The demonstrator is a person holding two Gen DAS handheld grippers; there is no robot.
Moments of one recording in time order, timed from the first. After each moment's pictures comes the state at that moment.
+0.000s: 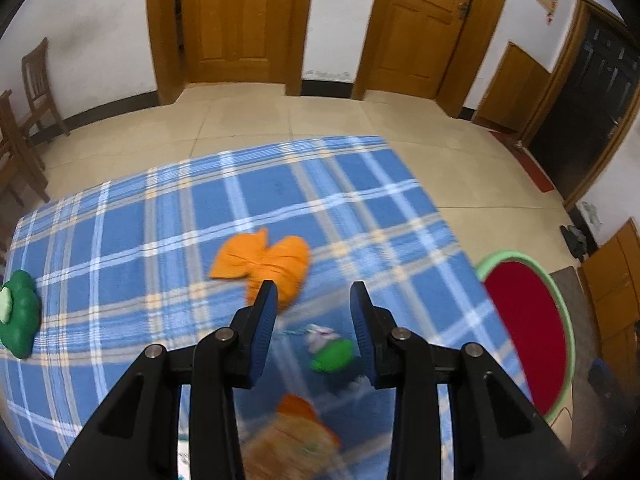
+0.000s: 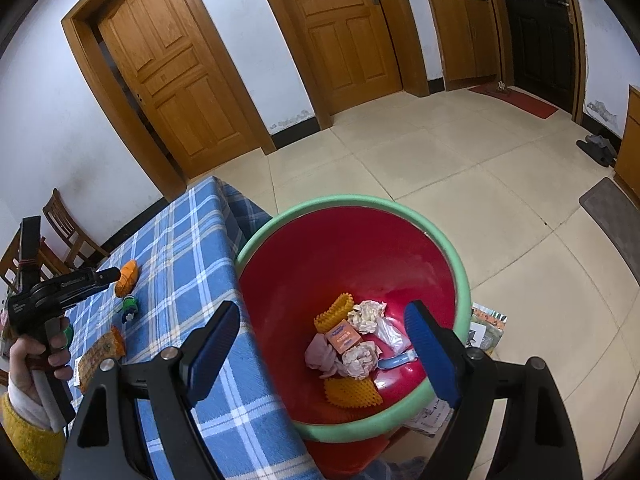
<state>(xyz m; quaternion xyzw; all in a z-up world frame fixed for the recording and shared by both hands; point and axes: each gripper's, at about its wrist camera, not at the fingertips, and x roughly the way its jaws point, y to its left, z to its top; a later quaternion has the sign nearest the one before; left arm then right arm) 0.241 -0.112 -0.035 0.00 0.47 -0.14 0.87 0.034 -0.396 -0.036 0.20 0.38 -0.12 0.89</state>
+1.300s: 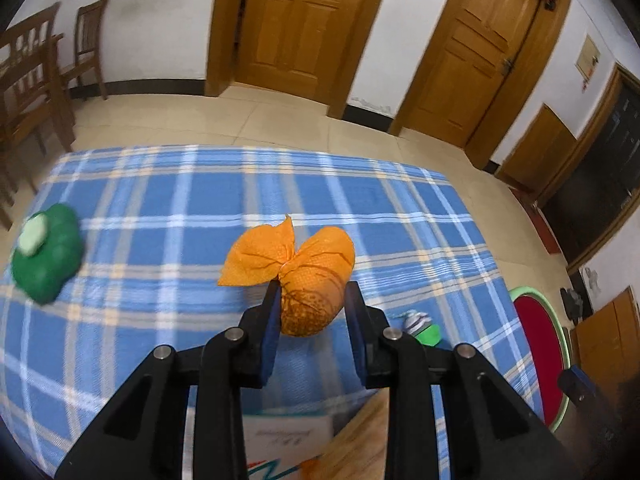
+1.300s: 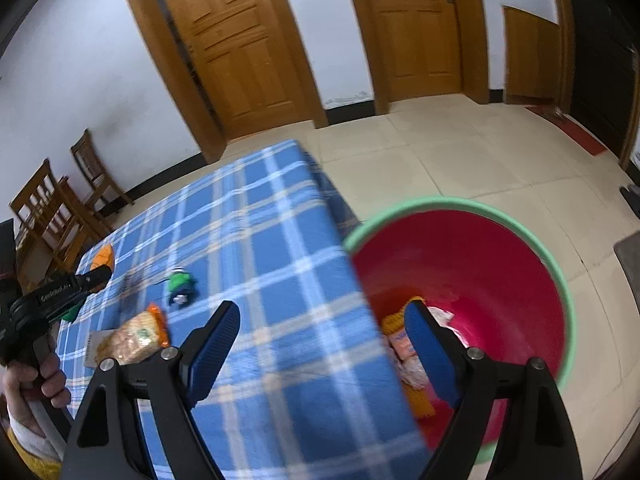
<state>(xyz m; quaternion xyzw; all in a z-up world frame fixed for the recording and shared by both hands) 0.210 -0.016 -0.038 -0.10 0.43 -0.09 0.89 0.107 -0.300 -0.039 0.13 0.42 -0.03 0.90</state>
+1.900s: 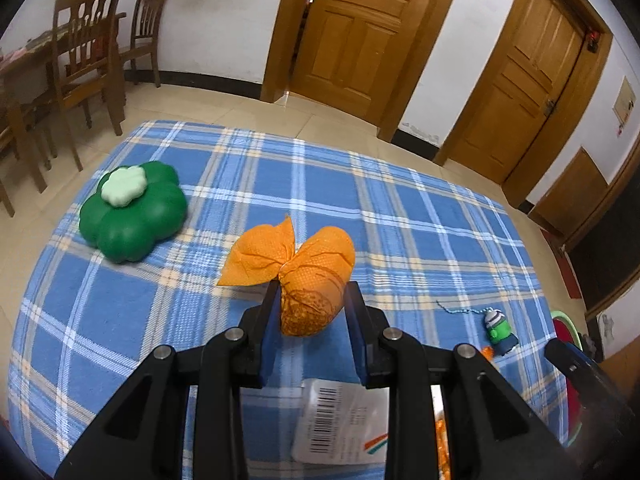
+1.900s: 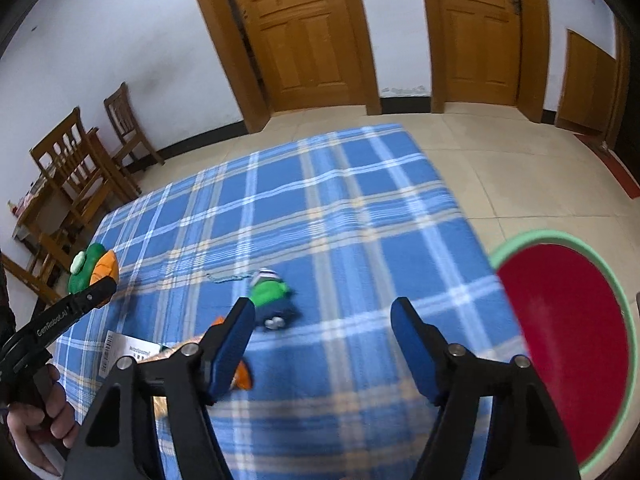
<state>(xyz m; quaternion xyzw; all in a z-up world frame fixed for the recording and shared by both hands) 0.185 0.055 -0.057 -0.14 0.41 -0.01 0.90 0.176 -0.204 -0.059 0.08 0.45 0.04 0.89</state>
